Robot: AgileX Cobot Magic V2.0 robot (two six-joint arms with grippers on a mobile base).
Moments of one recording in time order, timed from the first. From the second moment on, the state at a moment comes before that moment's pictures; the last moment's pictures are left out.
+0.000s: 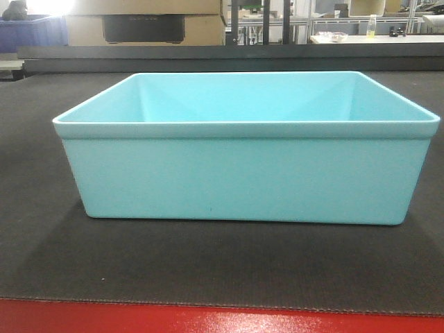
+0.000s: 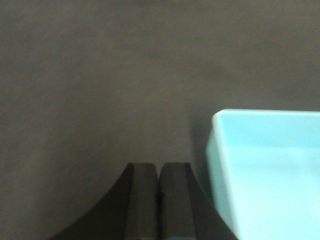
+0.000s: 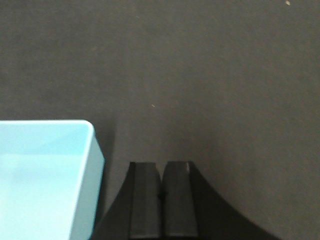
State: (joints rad) left arm -0.21 1.30 -1.32 0.18 0.75 -0.26; right arm -0.10 1.24 -1.24 0.06 0.76 0.05
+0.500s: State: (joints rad) left arm -0.15 0.92 -0.69 0.19 0.37 -0.24; right arm -0.11 0.85 -0.56 0.03 0.33 0.05
